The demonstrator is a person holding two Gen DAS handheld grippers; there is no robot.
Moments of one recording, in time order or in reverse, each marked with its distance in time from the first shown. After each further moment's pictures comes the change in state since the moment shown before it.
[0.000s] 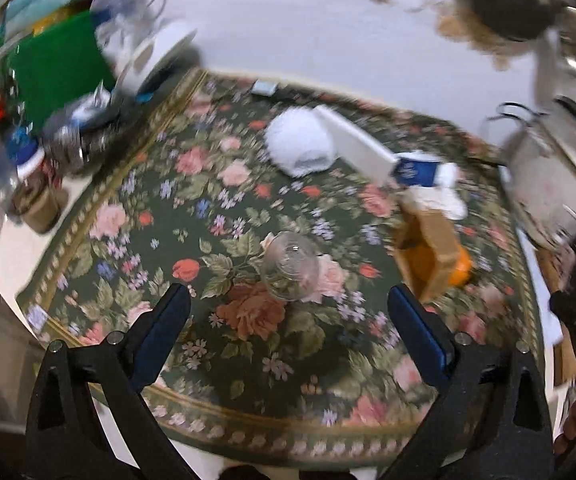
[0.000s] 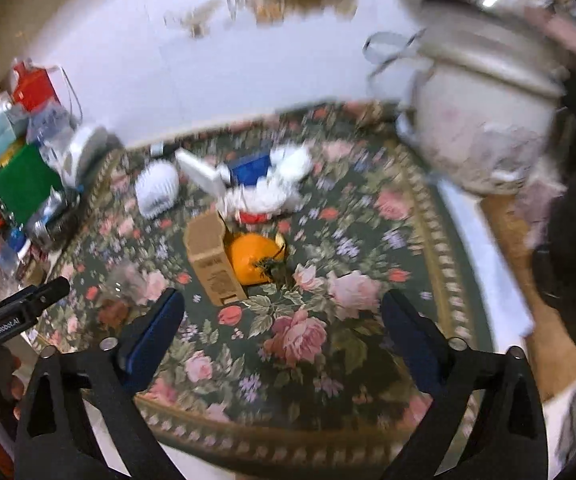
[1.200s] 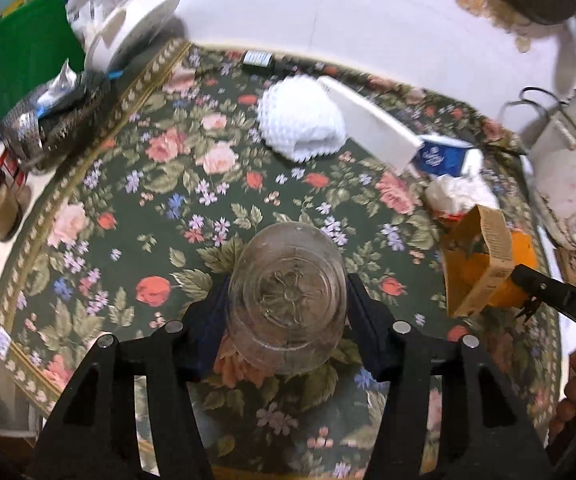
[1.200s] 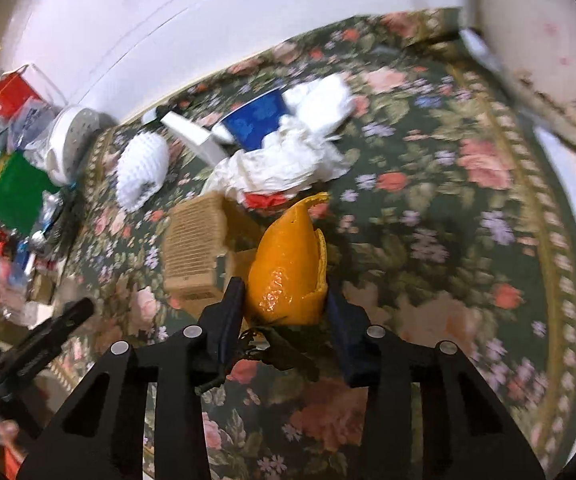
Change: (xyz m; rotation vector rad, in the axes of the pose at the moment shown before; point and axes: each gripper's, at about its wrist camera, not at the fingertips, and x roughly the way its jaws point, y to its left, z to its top) left arm 0.051 -0.001 0.016 0.031 0.055 -0.054; right arm 0.067 -0.011 0.021 0.111 0.101 0.084
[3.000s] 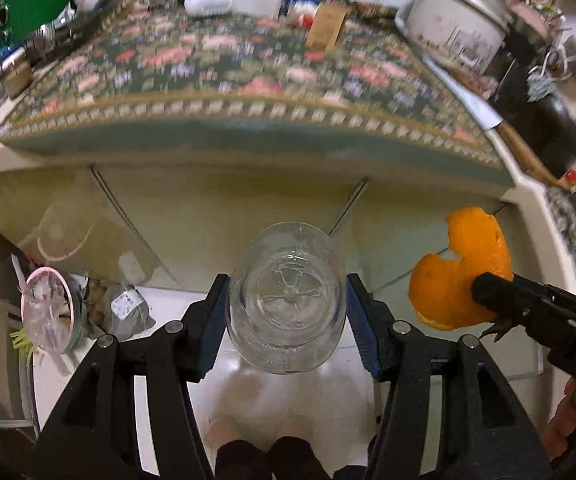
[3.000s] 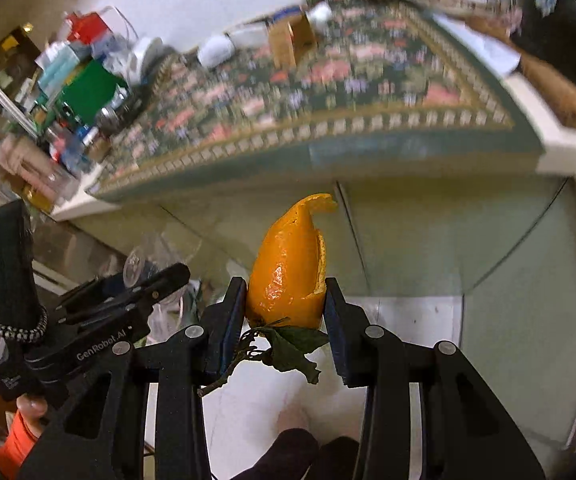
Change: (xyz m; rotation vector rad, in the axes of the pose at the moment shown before) left arm -0.104 -0.046 -0.284 0.160 0.120 -0.111; right arm -0.104 -0.003 -0.289 -0.053 0.059 0.078
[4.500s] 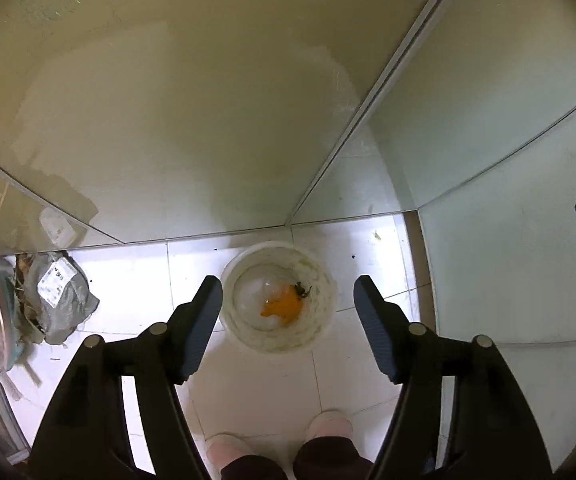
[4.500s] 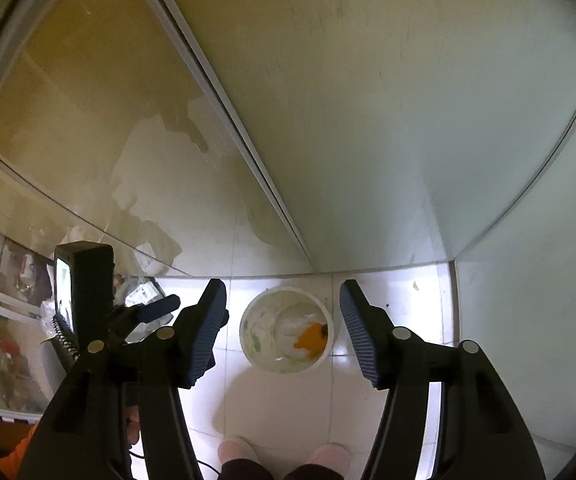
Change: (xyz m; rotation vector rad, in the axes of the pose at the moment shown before) left arm 0.316 0.029 -0.114 0.102 0.245 -0.076; right arm 0.189 -0.099 -0.071 0.076 -0.006 -0.188
